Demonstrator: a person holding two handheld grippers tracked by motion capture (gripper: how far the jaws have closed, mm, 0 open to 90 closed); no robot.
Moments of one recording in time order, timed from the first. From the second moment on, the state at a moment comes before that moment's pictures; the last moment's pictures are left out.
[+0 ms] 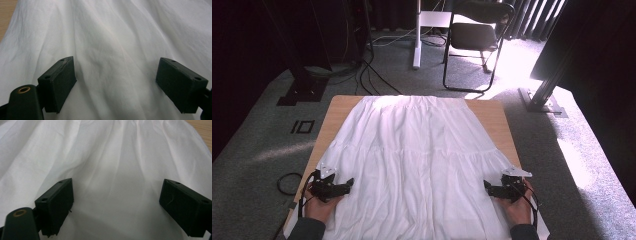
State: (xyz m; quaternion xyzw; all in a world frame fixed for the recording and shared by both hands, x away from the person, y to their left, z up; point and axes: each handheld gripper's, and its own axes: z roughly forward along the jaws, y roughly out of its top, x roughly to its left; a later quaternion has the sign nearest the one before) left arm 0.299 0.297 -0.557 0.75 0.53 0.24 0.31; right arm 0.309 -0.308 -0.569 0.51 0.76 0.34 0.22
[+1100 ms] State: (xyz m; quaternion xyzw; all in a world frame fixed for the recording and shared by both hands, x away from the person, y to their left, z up) left arm 0.313 0.351 -0.551 0.72 0.58 0.26 0.27; right arm 0.309 -0.308 -0.568 0.51 0.76 0.34 0.22
